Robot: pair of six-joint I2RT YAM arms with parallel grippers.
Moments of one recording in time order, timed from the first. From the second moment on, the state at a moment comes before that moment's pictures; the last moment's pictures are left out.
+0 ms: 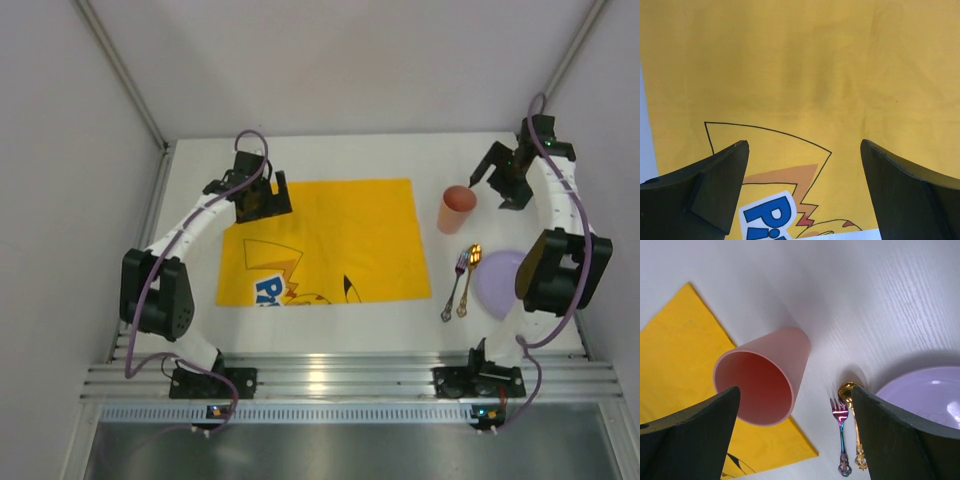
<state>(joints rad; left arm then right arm) -0.30 1.65 1.32 -0.54 -0.06 -0.46 -0.19 1.75 1.65 -0.93 -0.07 0.44</state>
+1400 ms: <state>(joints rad) -0.30 1.56 1.24 -0.61 -0.01 -0.45 0.30 2.20 2.13 -1.05 0.19 0.42</state>
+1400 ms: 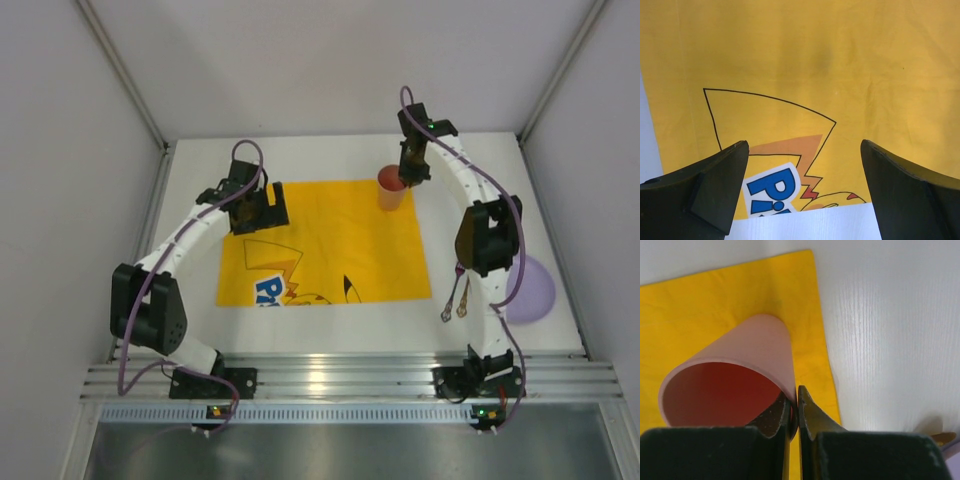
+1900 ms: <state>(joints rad) -0.31 1.53 1.21 -0.62 0.03 -0.45 0.31 2.20 2.15 -1.06 0.16 0.43</state>
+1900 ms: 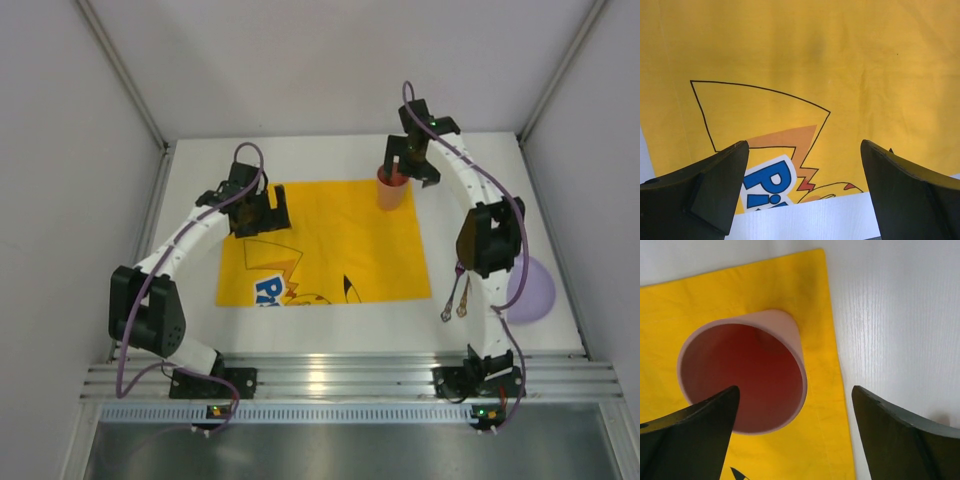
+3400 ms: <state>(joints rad) -1.18 2.39 2.12 -0.68 0.00 -0.45 -0.19 0.87 1.54 -1.25 -0.21 0.57</state>
